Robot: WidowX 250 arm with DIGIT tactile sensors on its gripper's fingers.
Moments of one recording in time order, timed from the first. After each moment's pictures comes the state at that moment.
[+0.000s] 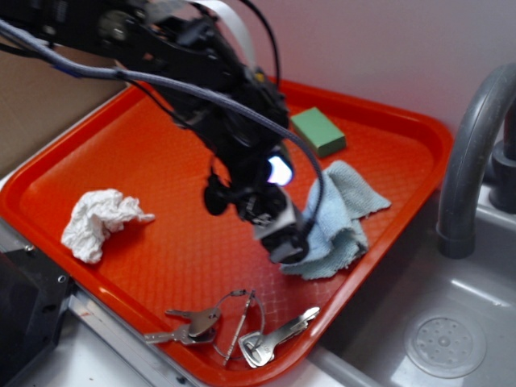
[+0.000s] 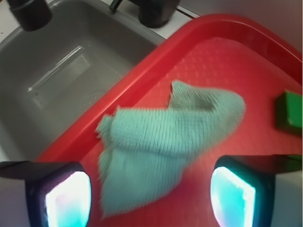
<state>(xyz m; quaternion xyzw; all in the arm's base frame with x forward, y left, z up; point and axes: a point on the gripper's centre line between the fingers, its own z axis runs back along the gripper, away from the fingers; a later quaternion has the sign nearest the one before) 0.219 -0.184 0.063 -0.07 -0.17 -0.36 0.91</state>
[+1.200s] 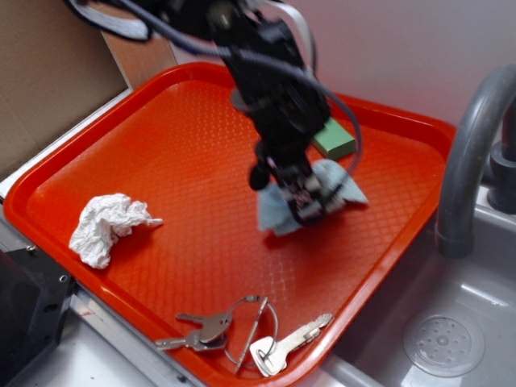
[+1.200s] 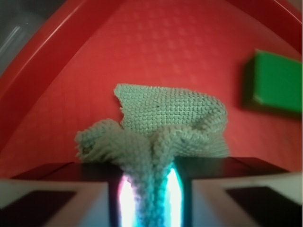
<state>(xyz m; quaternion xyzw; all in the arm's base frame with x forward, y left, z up) 0.257 -0.143 0.051 -0.05 -0.07 -0.27 0.96</state>
